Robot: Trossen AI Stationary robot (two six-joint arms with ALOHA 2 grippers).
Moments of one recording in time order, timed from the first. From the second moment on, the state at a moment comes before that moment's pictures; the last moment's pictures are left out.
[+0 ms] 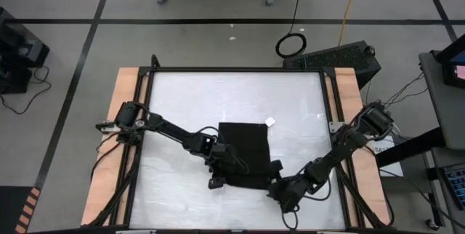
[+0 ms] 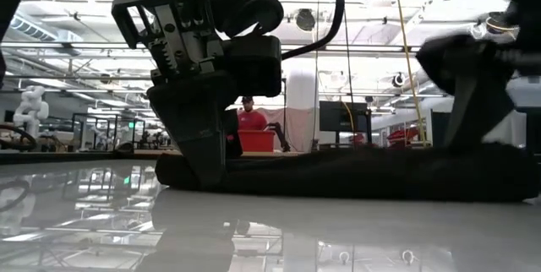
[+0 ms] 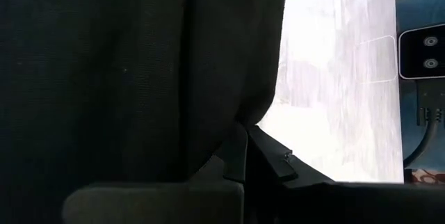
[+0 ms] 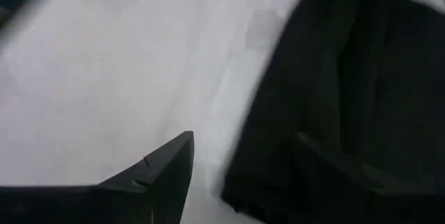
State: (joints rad) left arm -0.22 1.98 1.10 -0.17 0.49 -0.38; right arm 0.71 1.73 0.83 -0.03 0.37 0.25
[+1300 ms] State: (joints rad) left arm -0.23 1.98 1.10 -0.03 0.87 -0.62; right arm 0.64 1.68 0.82 0.02 0.02 1.19
